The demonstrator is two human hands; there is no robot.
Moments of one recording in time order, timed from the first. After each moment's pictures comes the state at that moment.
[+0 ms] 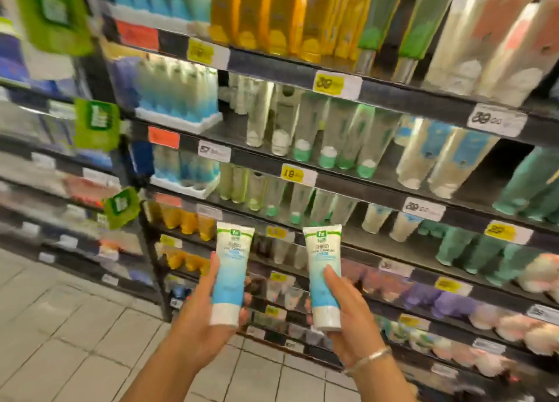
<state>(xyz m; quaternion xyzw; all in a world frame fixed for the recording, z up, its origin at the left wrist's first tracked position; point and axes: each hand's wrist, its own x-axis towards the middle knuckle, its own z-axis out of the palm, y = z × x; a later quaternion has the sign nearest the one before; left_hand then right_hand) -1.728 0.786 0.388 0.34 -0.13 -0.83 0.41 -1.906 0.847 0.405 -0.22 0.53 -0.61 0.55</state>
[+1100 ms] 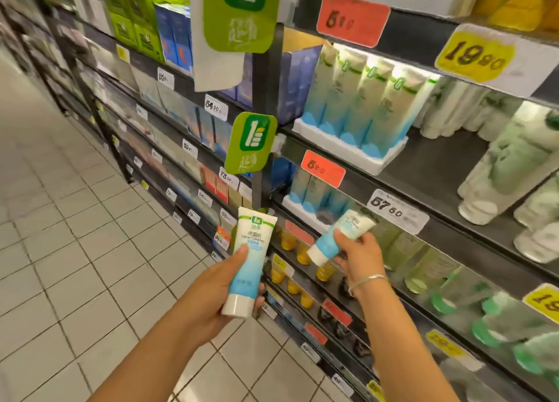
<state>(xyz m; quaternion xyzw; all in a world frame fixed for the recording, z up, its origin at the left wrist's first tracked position) -1.419 0.623 0.383 0.49 -0.16 -0.67 0.54 -1.612 0.493 0.356 -0.35 0.54 -0.49 0.59</state>
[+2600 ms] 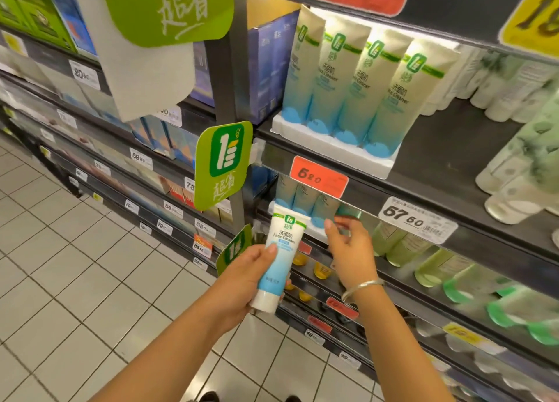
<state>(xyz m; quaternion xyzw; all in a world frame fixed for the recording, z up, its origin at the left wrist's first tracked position) -1.384 0.507 0.343 0.51 -0.29 -0.70 0.42 -1.554 0.444 0.340 -0.51 0.66 -0.40 0.39</state>
